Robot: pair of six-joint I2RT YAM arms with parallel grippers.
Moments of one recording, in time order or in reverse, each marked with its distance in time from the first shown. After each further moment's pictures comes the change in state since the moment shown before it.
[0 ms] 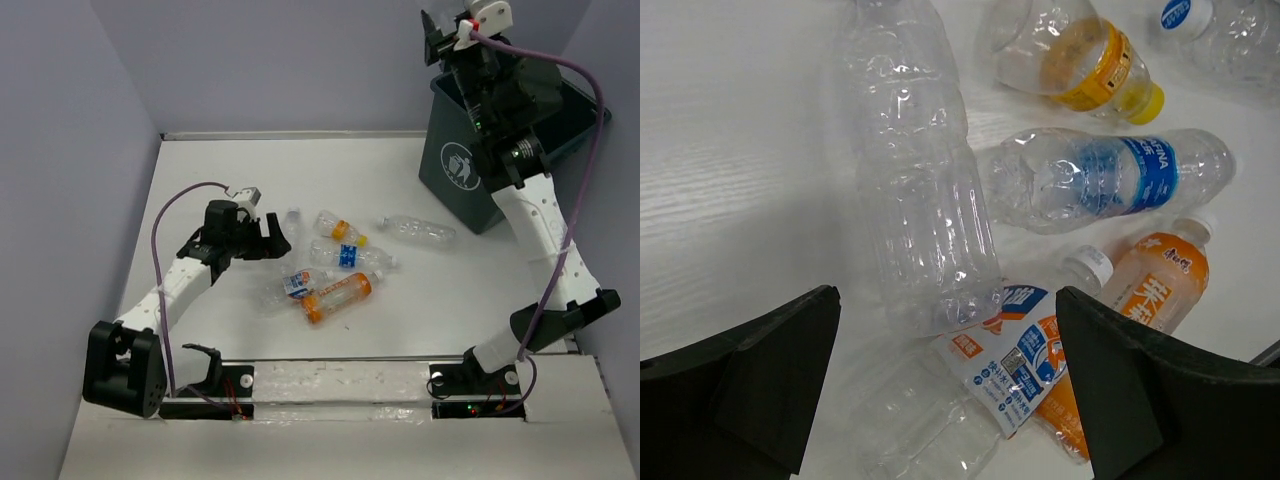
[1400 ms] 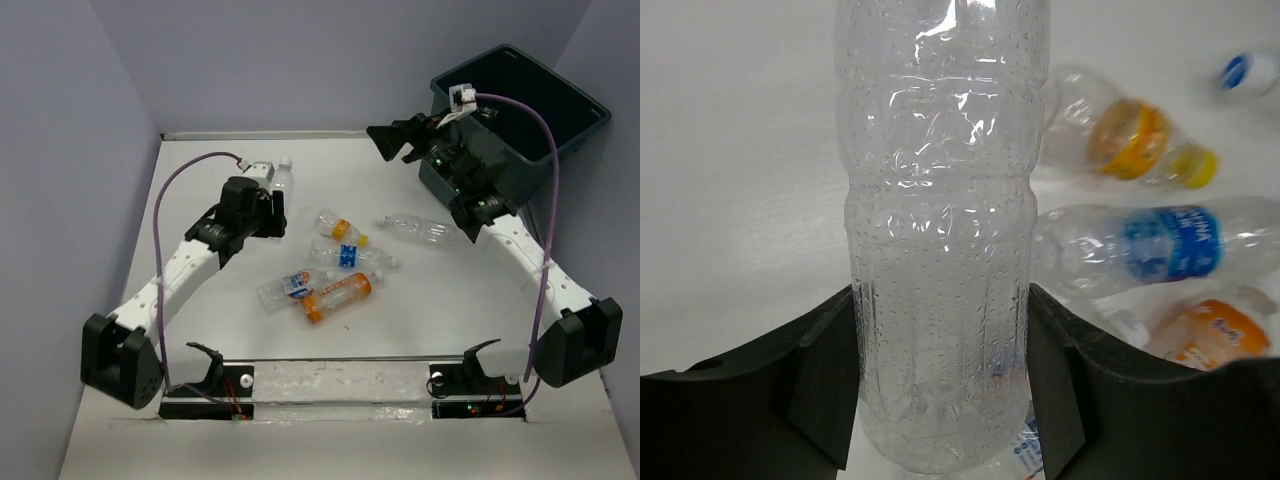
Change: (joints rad) left arm -0.182 0.165 0.276 -0.184 -0.373 0.093; right arm -0.071 -0.220 -0.725 0.238 -0.320 0.953
